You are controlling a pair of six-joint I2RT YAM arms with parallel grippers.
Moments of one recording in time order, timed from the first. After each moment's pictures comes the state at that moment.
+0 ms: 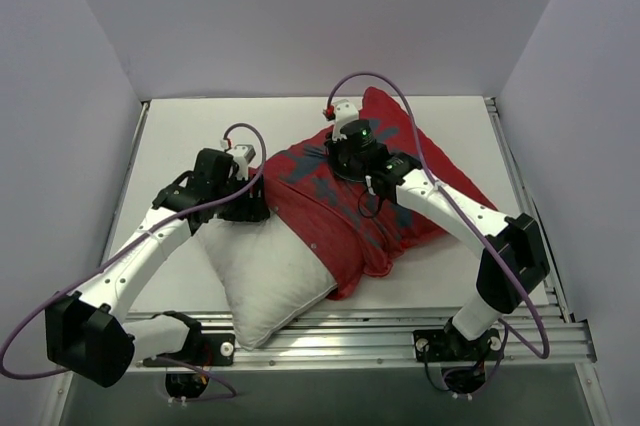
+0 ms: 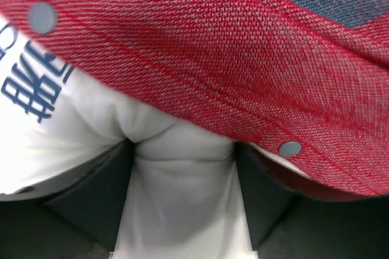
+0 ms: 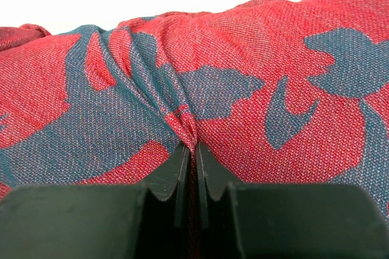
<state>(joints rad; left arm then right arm) -0.42 1.23 1.04 -0.68 0.13 -0.30 0.67 1.60 1.30 -0.24 0.14 0.15</state>
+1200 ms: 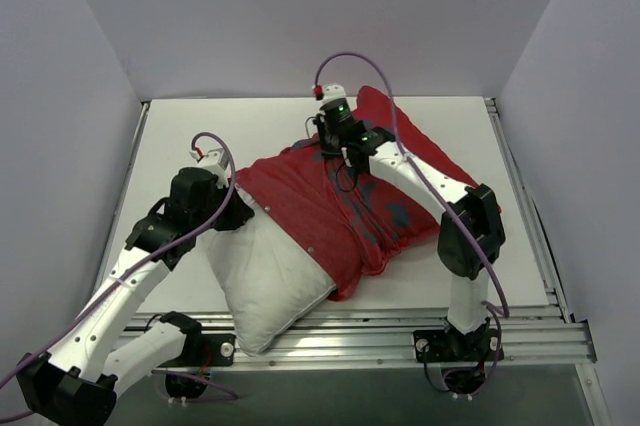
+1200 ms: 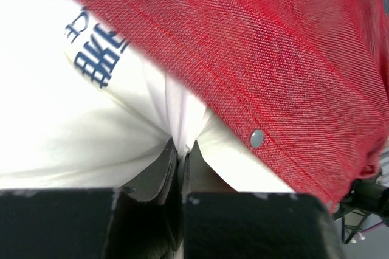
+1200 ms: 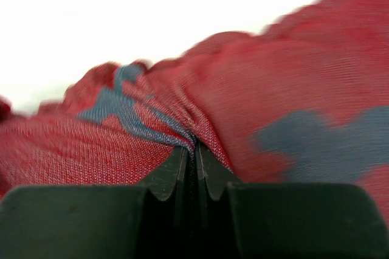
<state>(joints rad) -0.43 0.95 0.91 -0.61 0.07 -0.51 0.66 1.91 1.64 -0.36 0.25 0.19</state>
